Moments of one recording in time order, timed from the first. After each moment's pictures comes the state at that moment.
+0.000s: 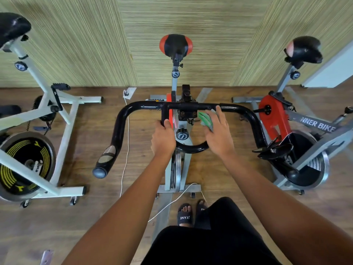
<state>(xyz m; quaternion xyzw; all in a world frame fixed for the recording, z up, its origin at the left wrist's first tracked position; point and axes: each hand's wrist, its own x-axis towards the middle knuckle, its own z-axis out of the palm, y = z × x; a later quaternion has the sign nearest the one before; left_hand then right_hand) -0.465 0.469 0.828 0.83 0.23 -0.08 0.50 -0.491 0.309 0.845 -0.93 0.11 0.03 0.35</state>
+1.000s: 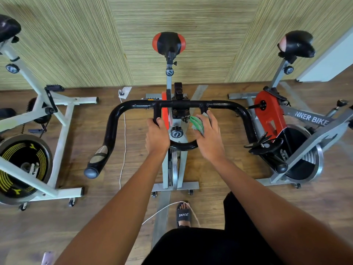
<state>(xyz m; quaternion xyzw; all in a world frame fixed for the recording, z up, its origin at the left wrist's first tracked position) -0.470 0.462 0.831 0.84 0.21 -0.05 0.49 -0.510 0.314 0.843 -0.92 0.12 0.01 0.38</state>
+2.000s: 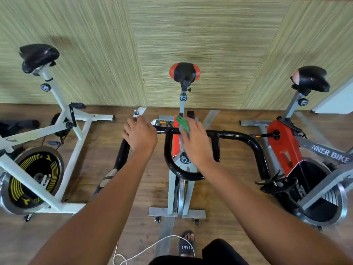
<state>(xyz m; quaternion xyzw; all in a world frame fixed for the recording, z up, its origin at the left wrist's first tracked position) -0.400 0.518 0.874 0.95 0.20 0.07 0.24 -0.434 0.363 0.869 -0.92 -0.01 -0.07 0.38</state>
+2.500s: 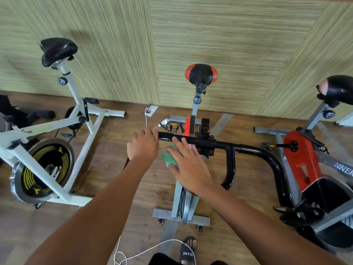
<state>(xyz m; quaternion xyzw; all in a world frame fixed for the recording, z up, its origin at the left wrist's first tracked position) -0.385 0.557 0.838 0.99 0.11 -0.02 0.05 -0.440 0.396 0.836 -0.96 -0.21 0.07 0.19</state>
